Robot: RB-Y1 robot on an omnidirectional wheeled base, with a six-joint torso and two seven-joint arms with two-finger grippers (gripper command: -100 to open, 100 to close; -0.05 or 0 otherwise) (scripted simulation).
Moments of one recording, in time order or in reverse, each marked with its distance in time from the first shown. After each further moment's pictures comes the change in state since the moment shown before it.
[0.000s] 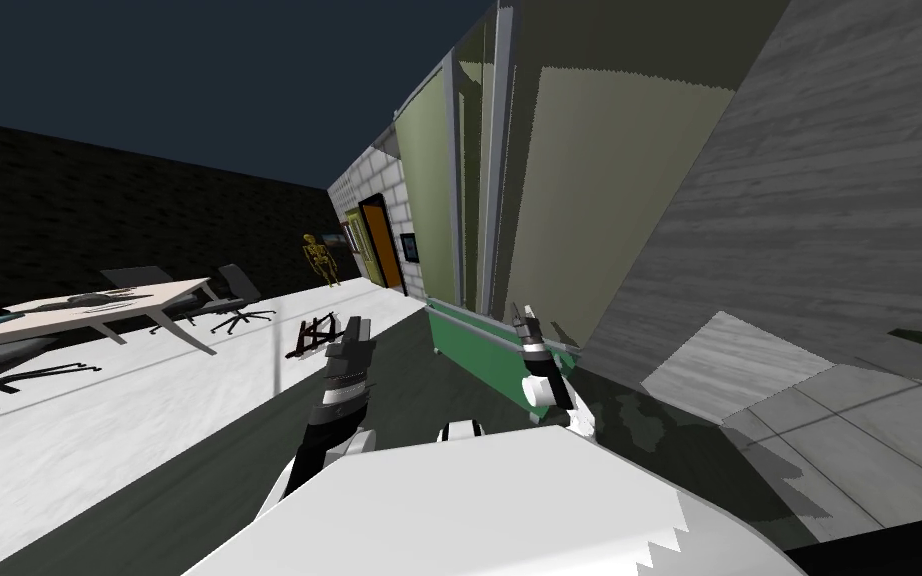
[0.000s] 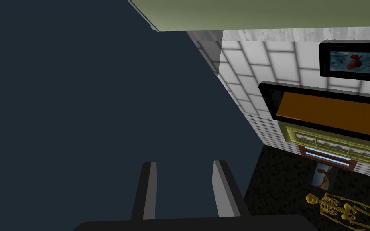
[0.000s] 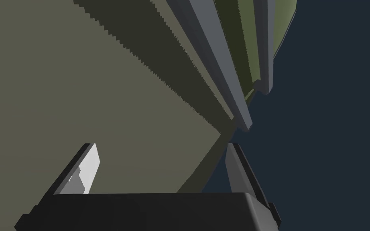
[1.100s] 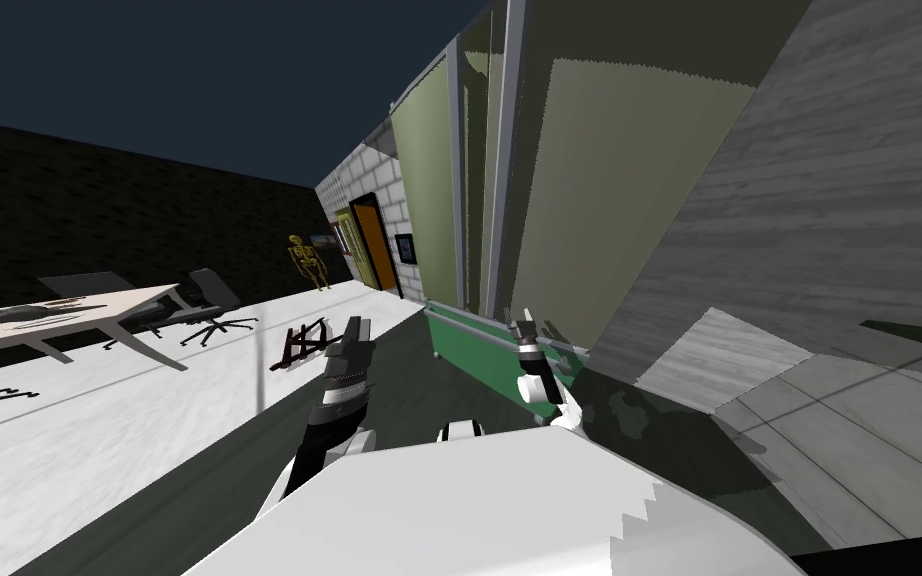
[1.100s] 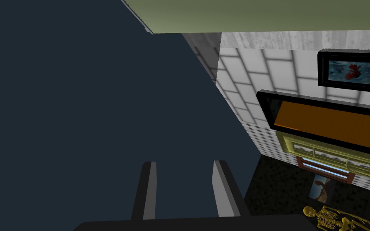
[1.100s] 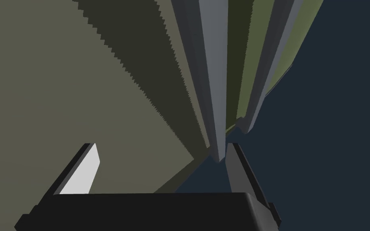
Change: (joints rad) left arm 0.000 0.000 0.000 0.000 0.000 0.000 0.000; right arm -0.080 0.000 0.002 0.187 -0.021 -0.076 0.302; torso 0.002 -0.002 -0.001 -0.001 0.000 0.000
